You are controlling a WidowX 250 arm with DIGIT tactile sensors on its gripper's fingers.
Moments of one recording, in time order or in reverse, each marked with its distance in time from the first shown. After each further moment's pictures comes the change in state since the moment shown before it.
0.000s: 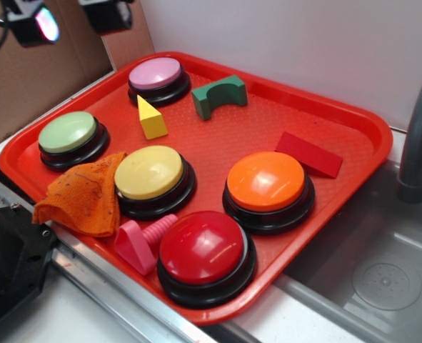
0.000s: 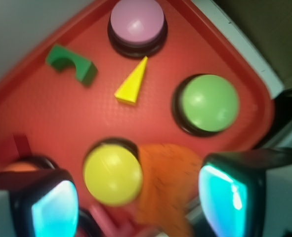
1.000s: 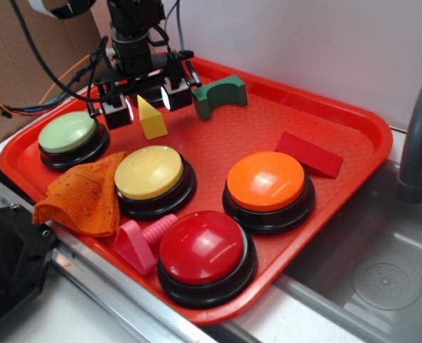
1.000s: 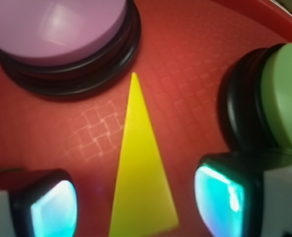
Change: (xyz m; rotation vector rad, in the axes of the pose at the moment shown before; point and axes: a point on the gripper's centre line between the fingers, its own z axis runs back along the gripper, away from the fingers) arm 0.048 -0.001 -0.134 0.162 -0.100 0.456
